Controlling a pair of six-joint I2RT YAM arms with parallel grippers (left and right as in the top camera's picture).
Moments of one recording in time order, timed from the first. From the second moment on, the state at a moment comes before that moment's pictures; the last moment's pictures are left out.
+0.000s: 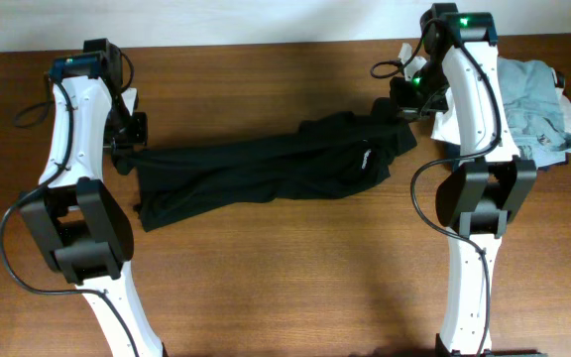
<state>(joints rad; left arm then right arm) 0.12 2.23 2.06 -1.39 -0.14 0.06 0.00 2.49 2.57 -1.65 -0.26 -0.04</state>
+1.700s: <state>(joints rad) 0.24 2.21 1.77 -1.32 0.23 0.19 -0.02 2.48 2.62 -1.59 -0.24 -0.14</state>
